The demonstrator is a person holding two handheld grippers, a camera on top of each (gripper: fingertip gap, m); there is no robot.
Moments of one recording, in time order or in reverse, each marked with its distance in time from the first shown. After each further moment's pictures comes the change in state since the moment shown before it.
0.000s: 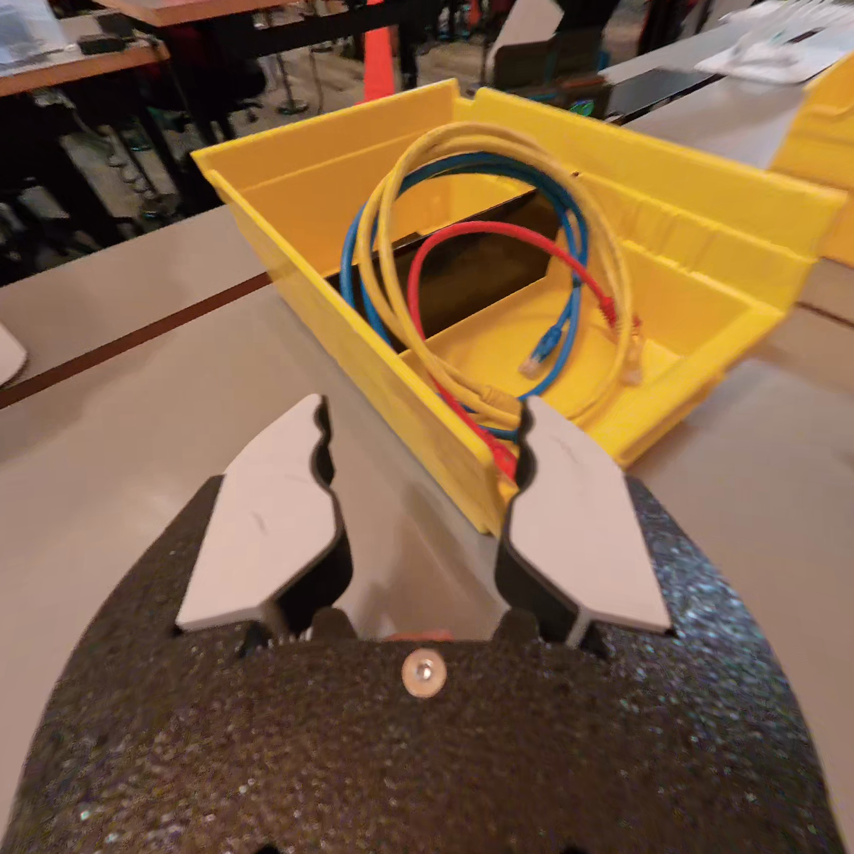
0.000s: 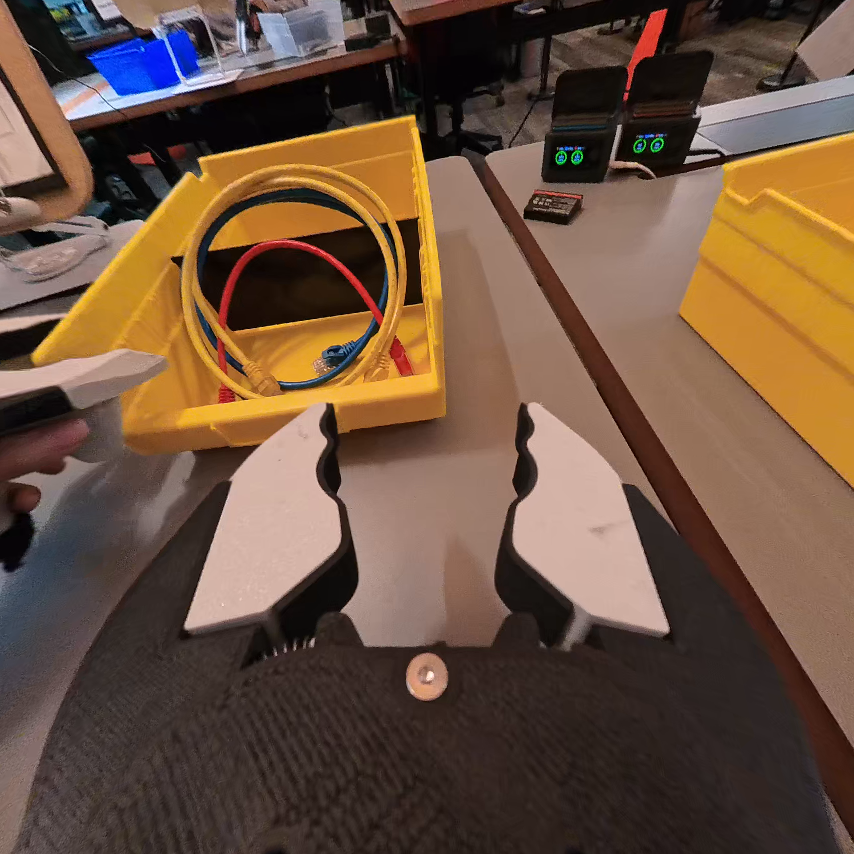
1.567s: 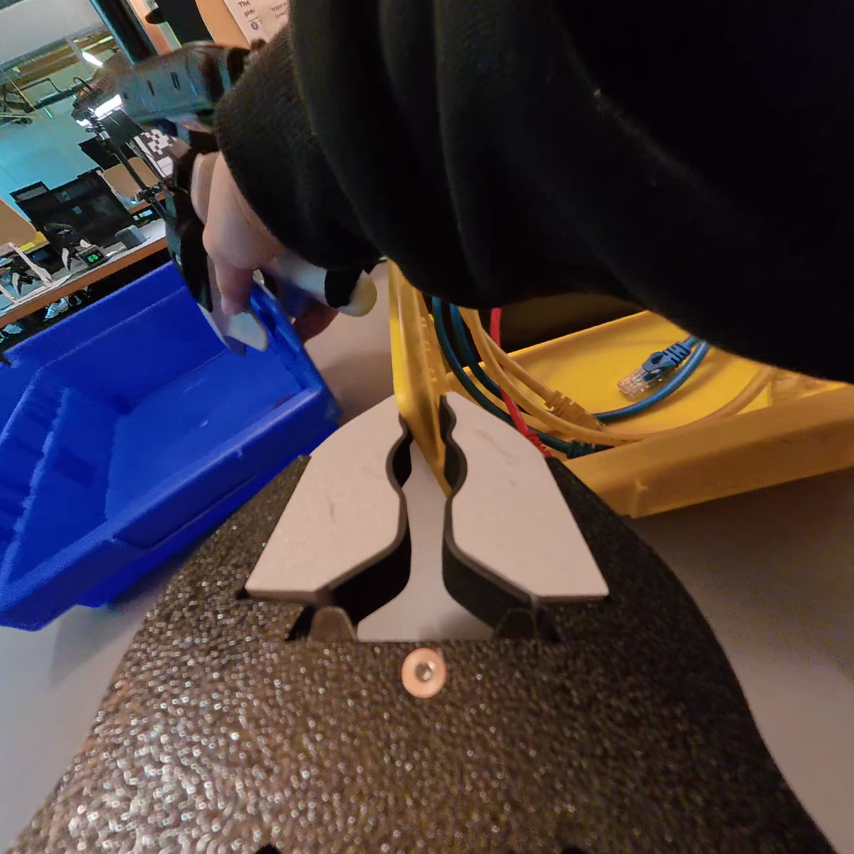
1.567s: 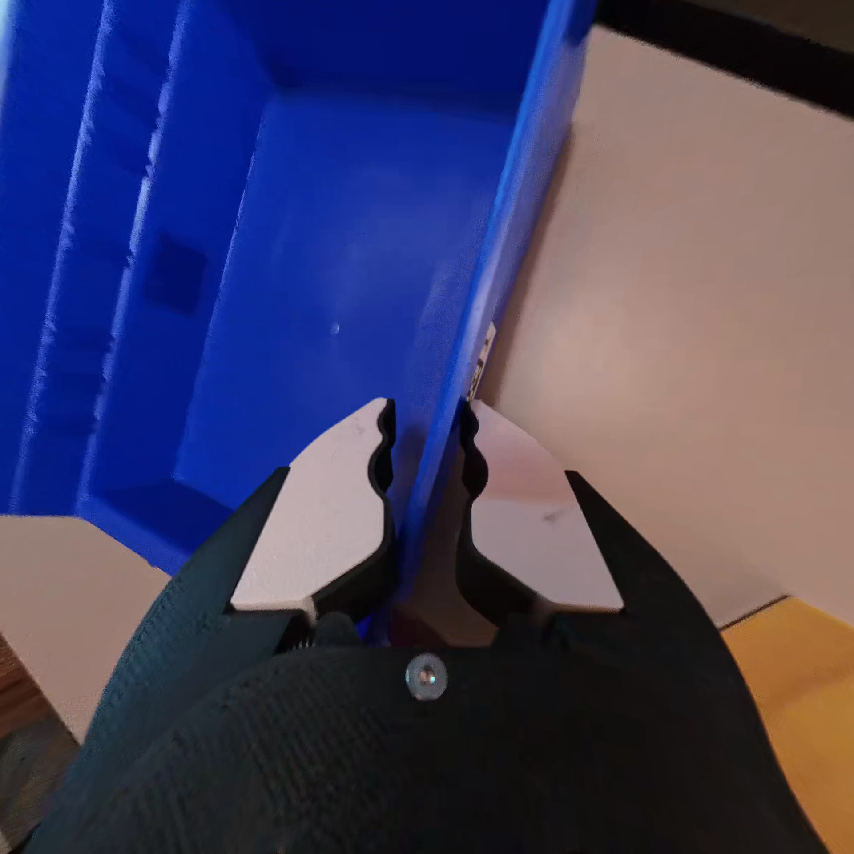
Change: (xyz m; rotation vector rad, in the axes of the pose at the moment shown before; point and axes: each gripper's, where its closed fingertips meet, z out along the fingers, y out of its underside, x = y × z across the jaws) left arm -0.249 0.162 -0.371 0.110 -0.374 0.145; right arm -0.723 0.111 0.115 -0.770 -0.685 -0.359
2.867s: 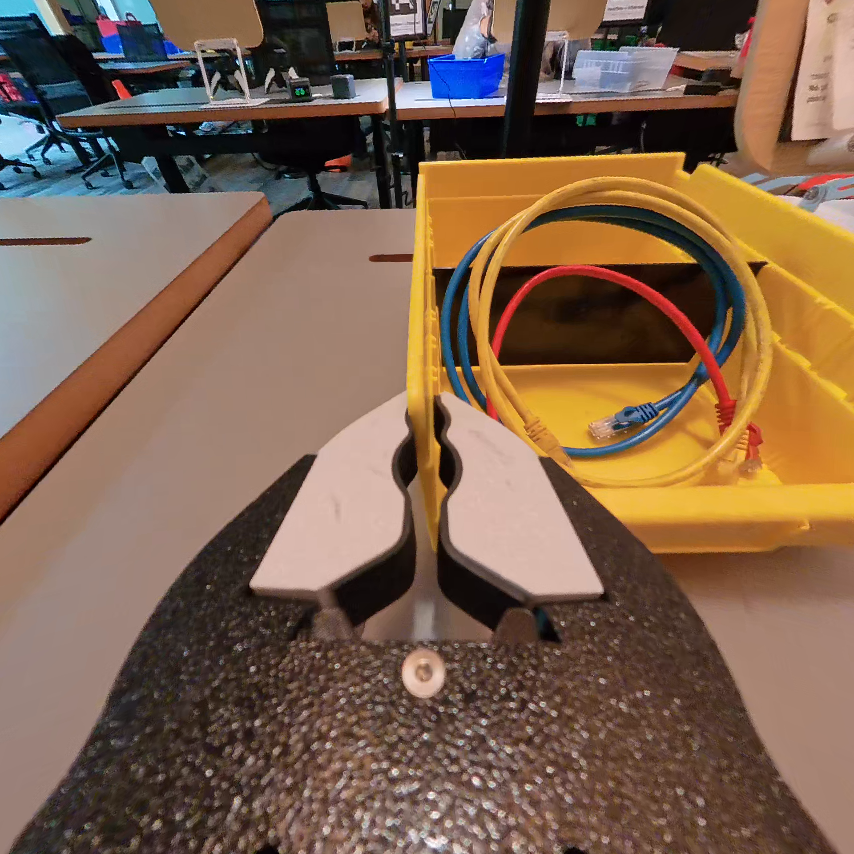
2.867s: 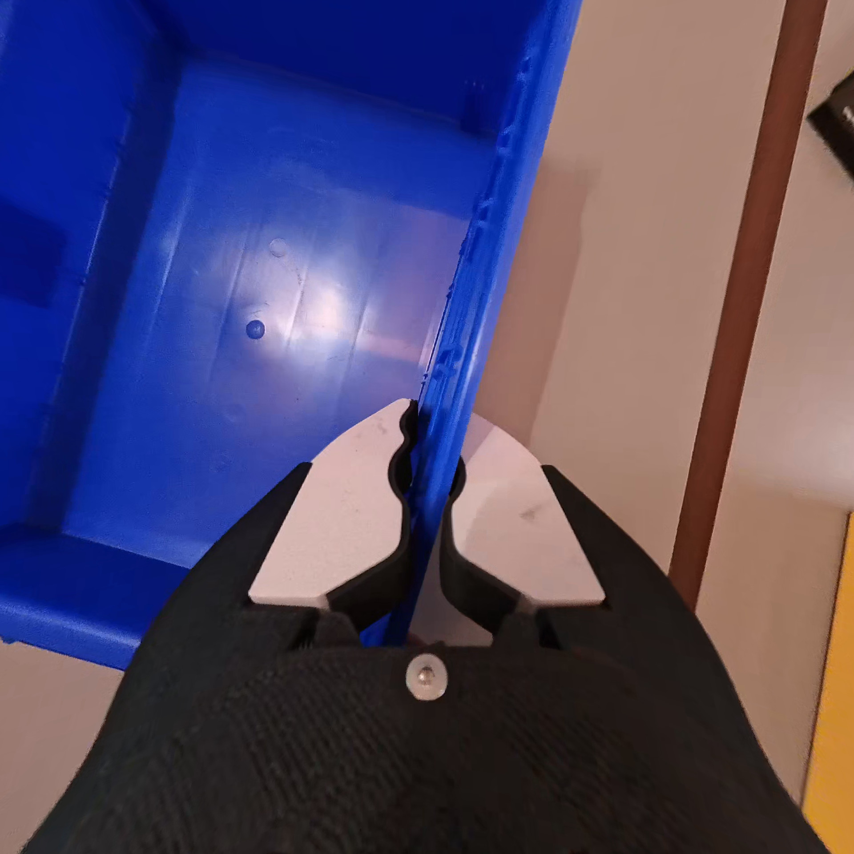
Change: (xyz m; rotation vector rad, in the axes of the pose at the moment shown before) left arm -0.239 0.076 0.011 -0.102 -0.347 -0.366; right arm 0.525 0.283 -0.361 0.061 0.473 0.208
